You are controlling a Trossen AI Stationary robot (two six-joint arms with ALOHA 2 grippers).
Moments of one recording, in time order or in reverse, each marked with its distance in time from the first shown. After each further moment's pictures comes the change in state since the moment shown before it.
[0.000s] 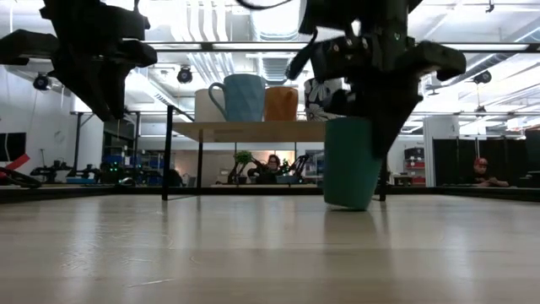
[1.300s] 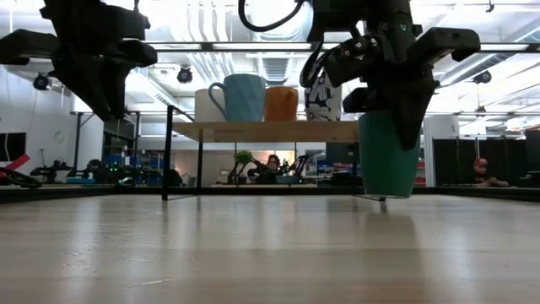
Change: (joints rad) left arm 0.000 0.000 0.000 0.003 0.000 0.000; right arm -0.024 0.009 0.063 -0.231 -0.047 0.084
